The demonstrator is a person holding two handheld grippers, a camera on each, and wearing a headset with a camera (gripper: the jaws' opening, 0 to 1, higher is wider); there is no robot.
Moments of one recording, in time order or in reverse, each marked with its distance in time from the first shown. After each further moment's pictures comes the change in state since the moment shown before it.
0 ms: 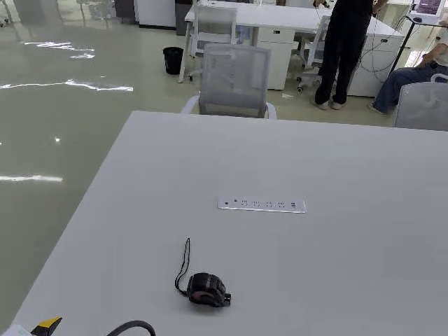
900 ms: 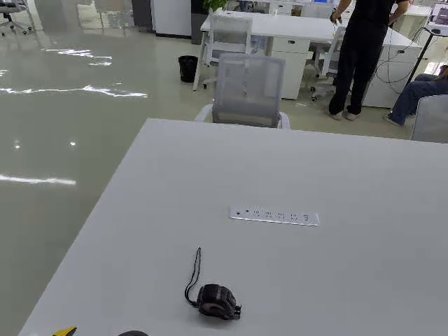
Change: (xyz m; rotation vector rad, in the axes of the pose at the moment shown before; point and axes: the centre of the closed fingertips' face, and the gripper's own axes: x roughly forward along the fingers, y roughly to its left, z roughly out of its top) left arm 0.004 -0.008 -0.004 -0.017 -0.001 -0.005; right arm 0.003 0.006 -0.005 0.013 -0.001 0.011
